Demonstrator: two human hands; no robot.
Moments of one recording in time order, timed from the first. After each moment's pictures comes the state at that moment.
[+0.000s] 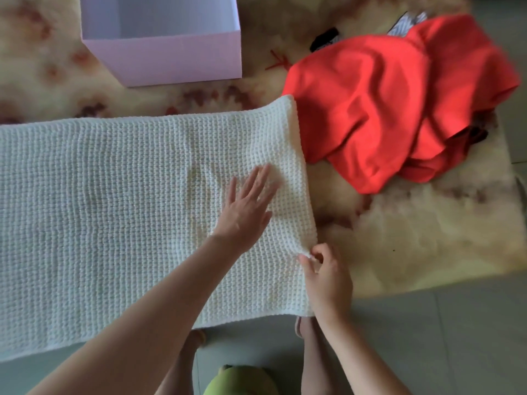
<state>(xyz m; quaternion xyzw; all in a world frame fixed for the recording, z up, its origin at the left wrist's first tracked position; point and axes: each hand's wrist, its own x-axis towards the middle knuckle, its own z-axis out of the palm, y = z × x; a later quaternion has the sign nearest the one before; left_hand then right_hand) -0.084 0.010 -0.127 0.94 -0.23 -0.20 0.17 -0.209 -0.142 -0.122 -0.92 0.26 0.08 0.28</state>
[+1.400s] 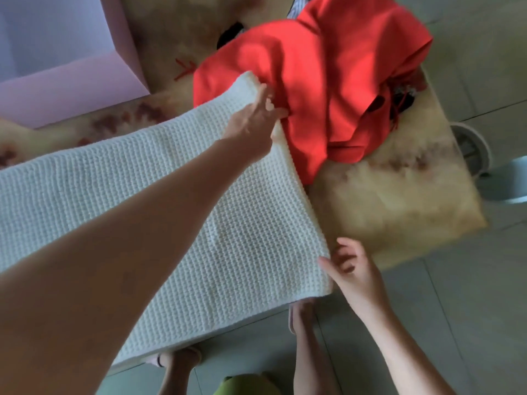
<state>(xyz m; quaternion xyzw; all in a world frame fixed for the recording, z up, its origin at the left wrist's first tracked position) 0.039 -0.164 -0.081 0.94 -0.29 -0.15 0.11 -0.236 -0.286 -0.105 -0.78 0.39 0.12 0.48</state>
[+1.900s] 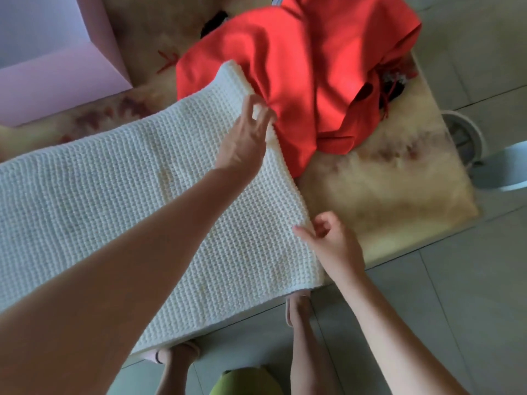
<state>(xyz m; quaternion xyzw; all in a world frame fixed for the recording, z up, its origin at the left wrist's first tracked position) -0.003 -0.166 -0.107 0.93 -0.27 -0.03 0.23 -0.192 -0.282 -0.108 -0.84 0.35 0.16 0.38</state>
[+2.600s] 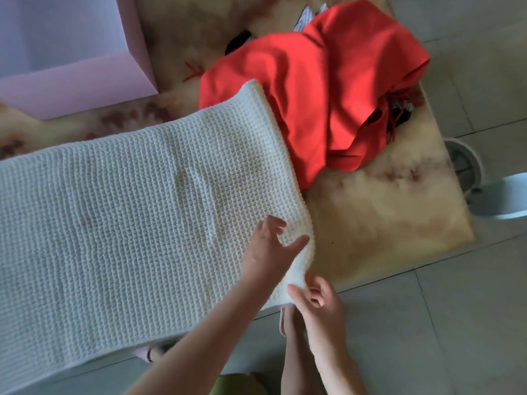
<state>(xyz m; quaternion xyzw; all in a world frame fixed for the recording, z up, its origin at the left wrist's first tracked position) -0.142 -0.150 -0.086 0.86 0.04 -0.34 0.38 -0.261 -0.221 -0.085 -0.62 0.50 0.10 0.59</state>
